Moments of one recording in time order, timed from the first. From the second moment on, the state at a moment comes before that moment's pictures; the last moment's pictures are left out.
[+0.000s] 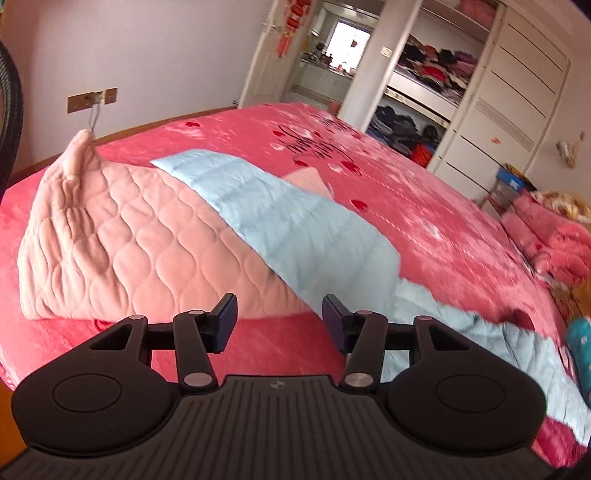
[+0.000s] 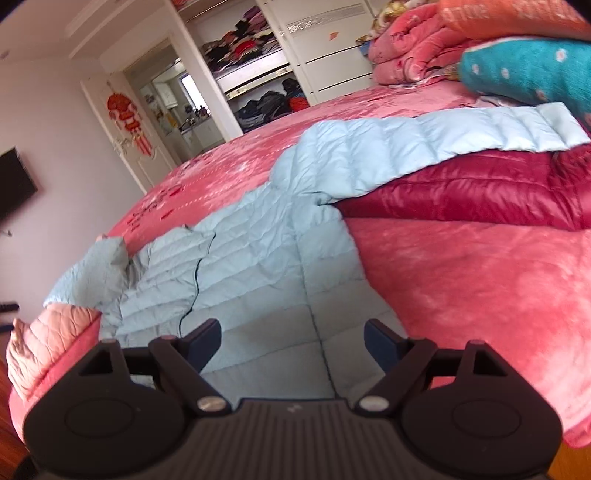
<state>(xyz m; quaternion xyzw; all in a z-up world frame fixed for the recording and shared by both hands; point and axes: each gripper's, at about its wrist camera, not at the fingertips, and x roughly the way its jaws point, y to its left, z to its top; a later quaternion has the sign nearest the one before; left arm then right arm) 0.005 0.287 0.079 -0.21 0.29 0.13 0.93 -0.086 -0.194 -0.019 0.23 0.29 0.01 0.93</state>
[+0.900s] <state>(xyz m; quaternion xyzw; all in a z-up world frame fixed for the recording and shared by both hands) 0.148 0.428 0.021 -0.44 0.23 0.24 0.84 -0.005 -0.156 -0.053 0.15 0.33 0.01 0.93</state>
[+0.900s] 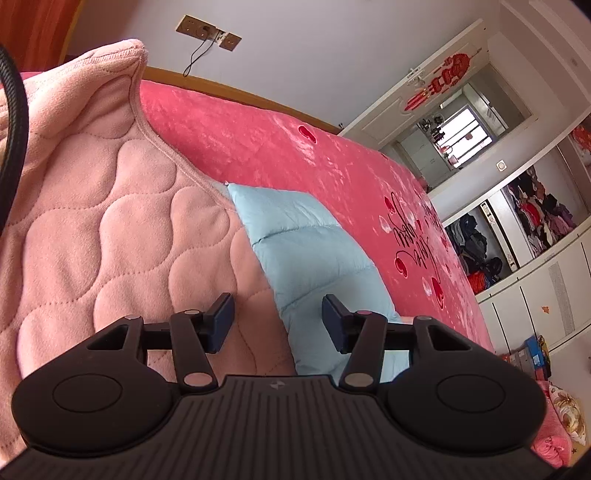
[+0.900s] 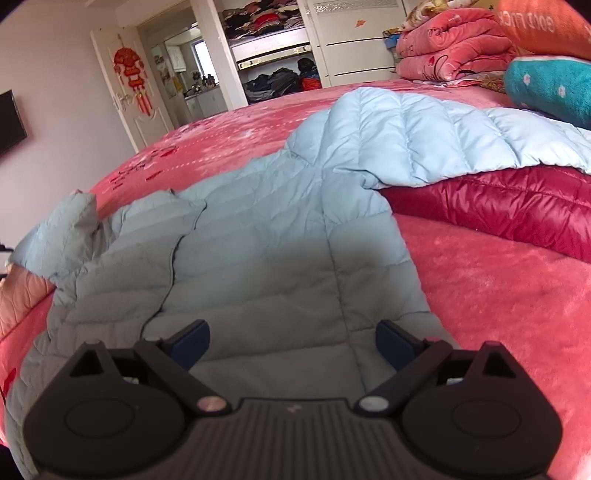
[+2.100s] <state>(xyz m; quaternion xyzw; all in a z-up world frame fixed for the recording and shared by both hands) 0.106 0.308 0.138 -0.26 0.13 0.16 0.94 0.001 -0.178 -0.051 0.20 0.30 -0.01 0.93</state>
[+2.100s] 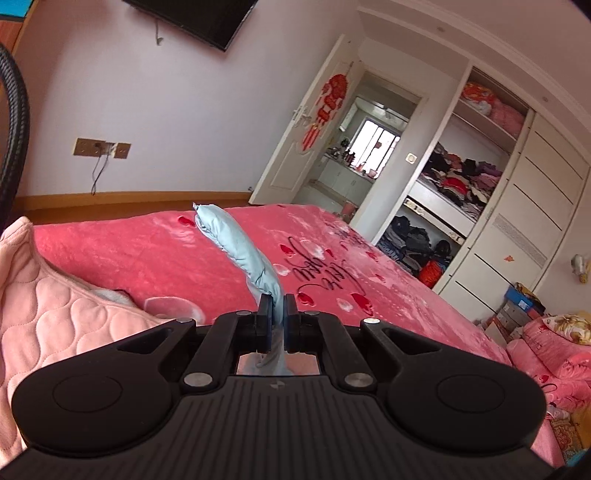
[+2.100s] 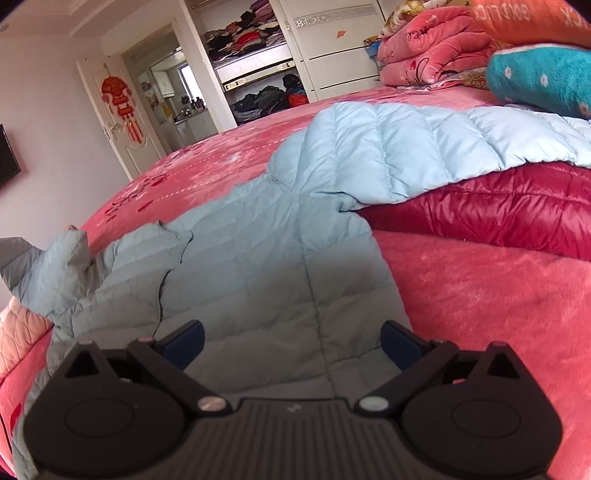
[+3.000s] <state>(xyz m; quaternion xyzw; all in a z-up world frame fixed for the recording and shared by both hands) 0.143 -0.004 0.104 -0.09 0.22 -0.16 0.96 0.011 -0.253 -0.055 0.33 0.23 -0.05 0.91</state>
